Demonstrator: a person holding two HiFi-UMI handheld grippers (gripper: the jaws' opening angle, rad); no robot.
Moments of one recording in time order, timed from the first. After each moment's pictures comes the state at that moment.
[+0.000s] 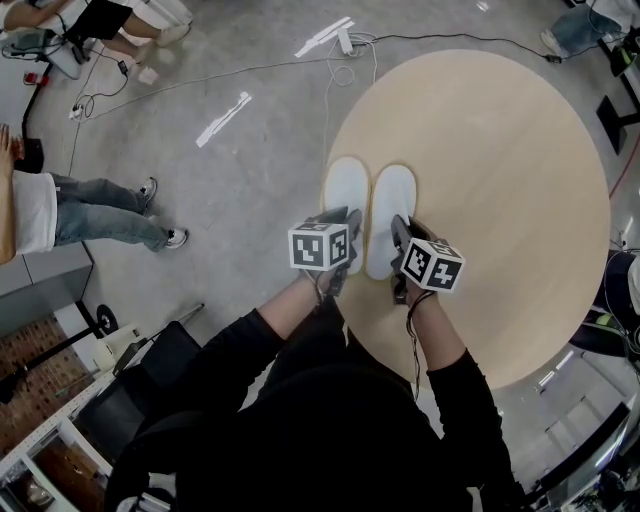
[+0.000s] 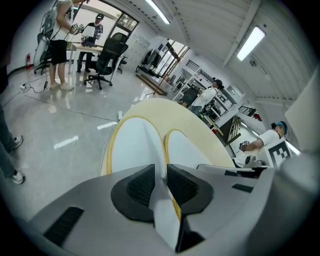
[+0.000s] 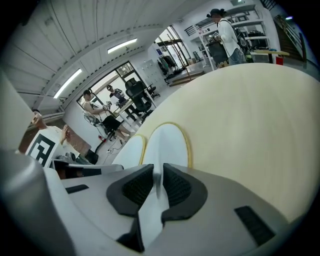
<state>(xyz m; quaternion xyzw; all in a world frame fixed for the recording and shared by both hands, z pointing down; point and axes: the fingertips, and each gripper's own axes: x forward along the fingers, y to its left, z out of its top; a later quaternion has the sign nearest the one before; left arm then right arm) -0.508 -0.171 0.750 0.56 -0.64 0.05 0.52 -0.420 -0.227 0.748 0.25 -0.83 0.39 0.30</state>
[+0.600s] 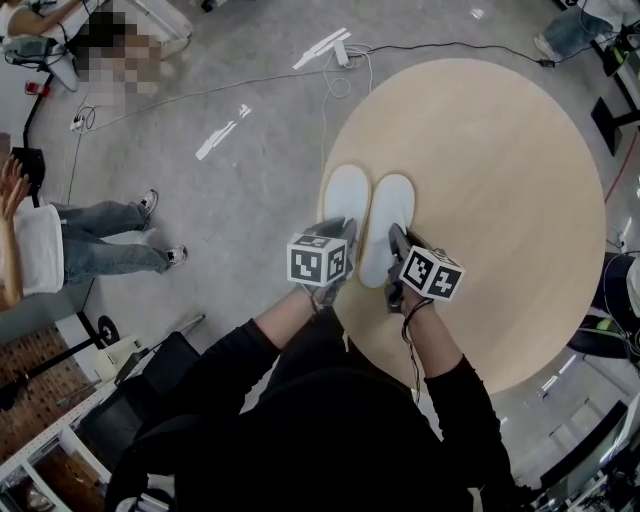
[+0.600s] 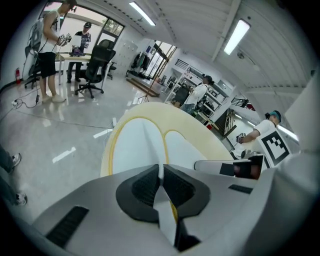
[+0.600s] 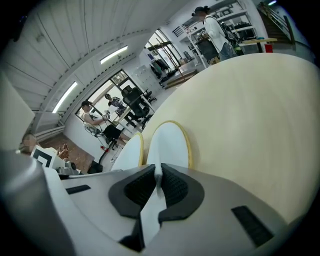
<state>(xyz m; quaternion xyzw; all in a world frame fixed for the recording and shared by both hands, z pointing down) -0.505 -0.177 0.731 0.60 -0.63 0.08 0.49 -0.422 -0.232 0.733 0.27 -0.82 0.44 0.26</state>
